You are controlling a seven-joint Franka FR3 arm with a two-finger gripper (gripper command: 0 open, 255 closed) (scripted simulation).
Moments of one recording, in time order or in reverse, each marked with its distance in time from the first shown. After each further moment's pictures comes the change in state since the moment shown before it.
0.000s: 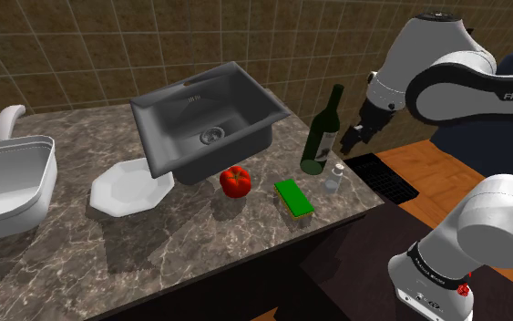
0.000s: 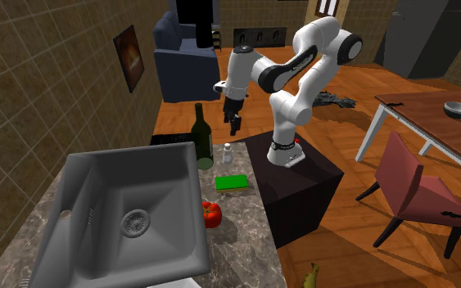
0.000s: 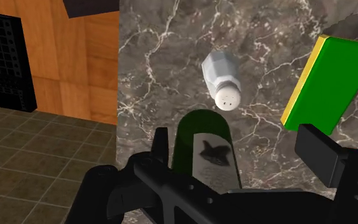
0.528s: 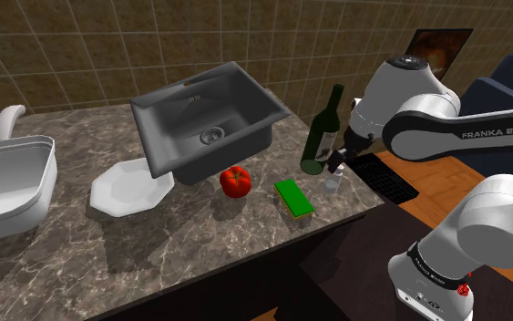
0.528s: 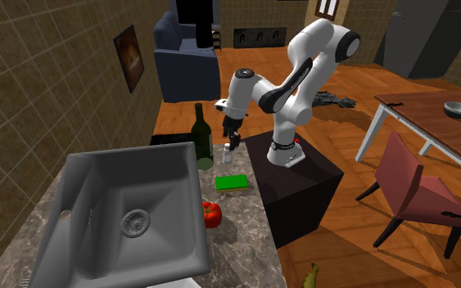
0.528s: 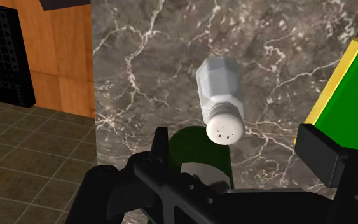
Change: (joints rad) arm 0.000 0.104 0.065 -0.133 -0.017 0.250 0.064
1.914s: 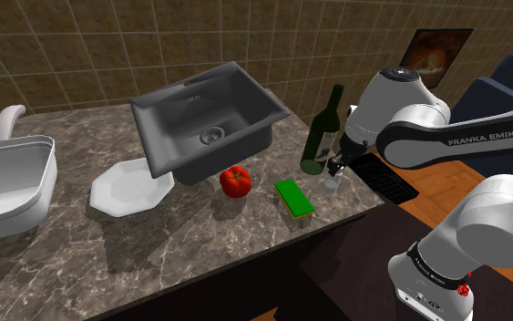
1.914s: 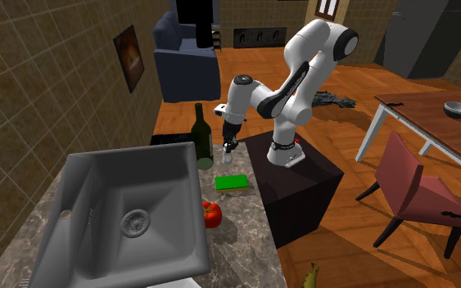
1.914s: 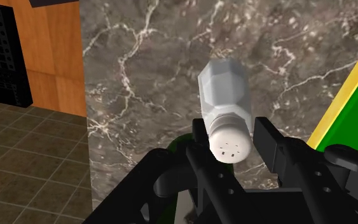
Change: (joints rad) arm -0.012 0.059 0.005 -0.031 -0.010 0.096 0.008
